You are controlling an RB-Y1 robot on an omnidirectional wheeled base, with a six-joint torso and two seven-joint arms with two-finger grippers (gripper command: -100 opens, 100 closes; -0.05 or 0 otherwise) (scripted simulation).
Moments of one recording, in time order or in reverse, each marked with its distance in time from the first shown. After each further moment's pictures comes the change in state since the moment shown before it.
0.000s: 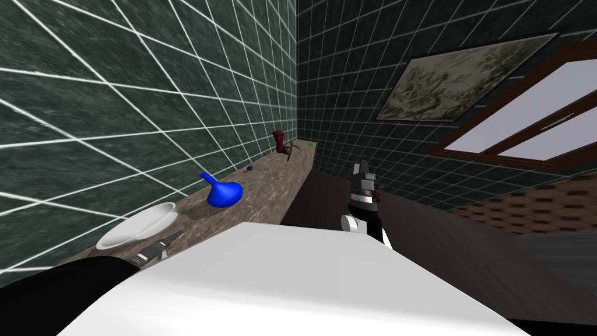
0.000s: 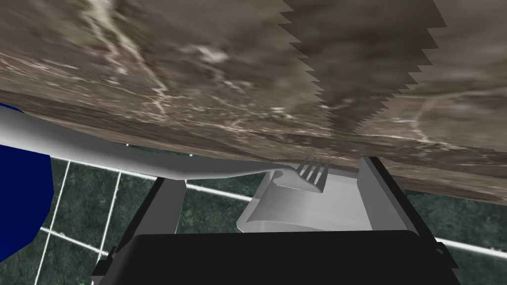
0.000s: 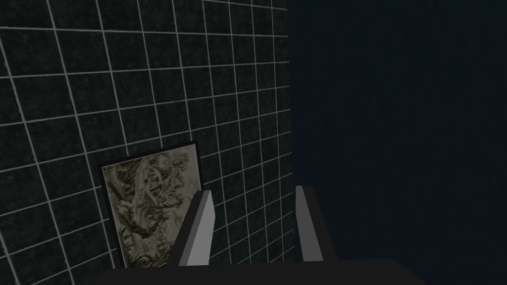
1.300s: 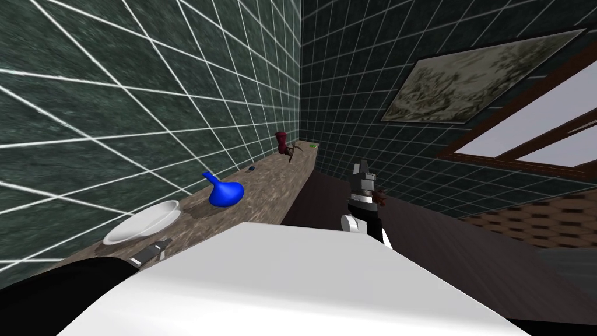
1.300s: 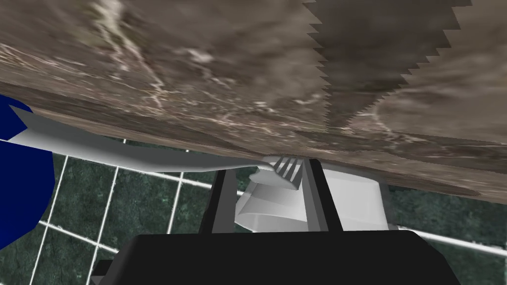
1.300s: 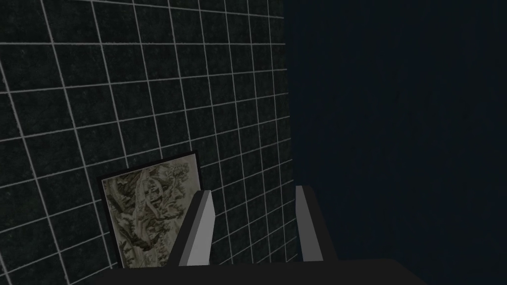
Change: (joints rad) left arm 0.029 -0.006 0.022 0.001 0.083 -0.041 -0.093; right arm 0.000 0.000 0.000 0.000 0.000 0.000 0.000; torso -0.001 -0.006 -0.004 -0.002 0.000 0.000
